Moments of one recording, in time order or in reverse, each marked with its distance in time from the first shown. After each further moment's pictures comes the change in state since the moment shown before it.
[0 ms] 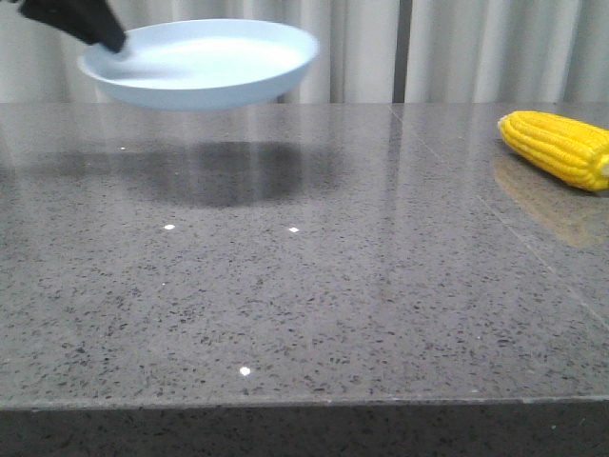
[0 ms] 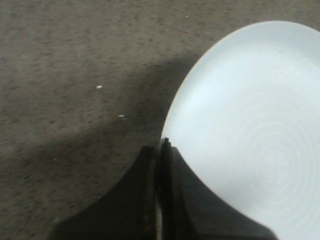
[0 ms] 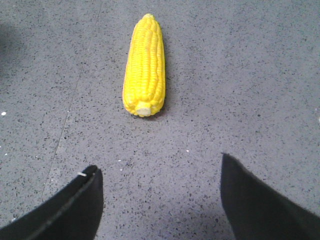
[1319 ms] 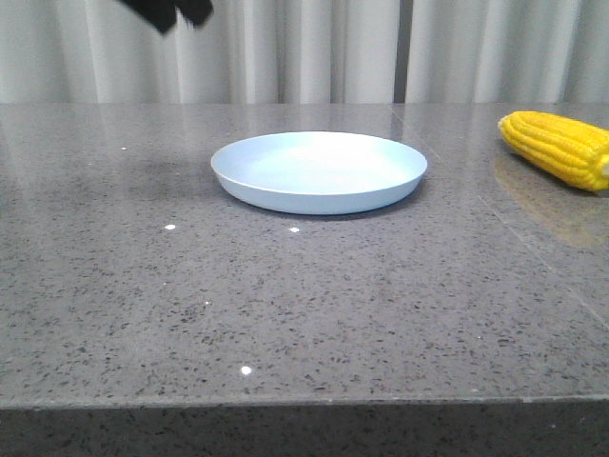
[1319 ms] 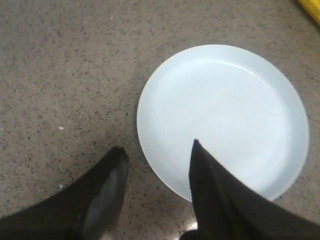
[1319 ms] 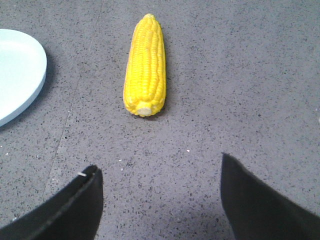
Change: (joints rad) left arm -0.288 -0.179 0.061 0.324 -0.065 -0.153; right arm 0.000 0.000 0.000 0.000 0.000 0.000
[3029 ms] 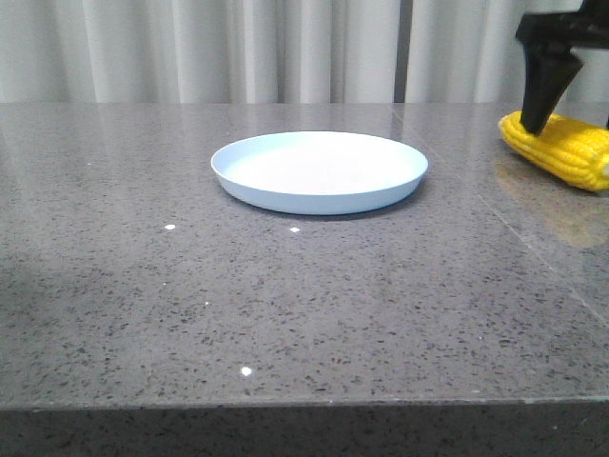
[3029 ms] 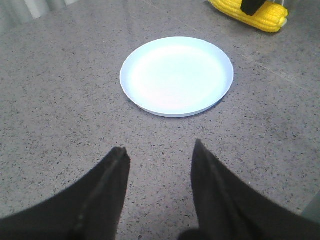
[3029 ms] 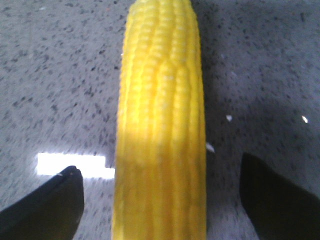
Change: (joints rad) left arm -0.104 -0.797 0.665 0.092 -0.185 0.000; right arm 0.002 1.126 -0.848 0.078 0.358 -0.027
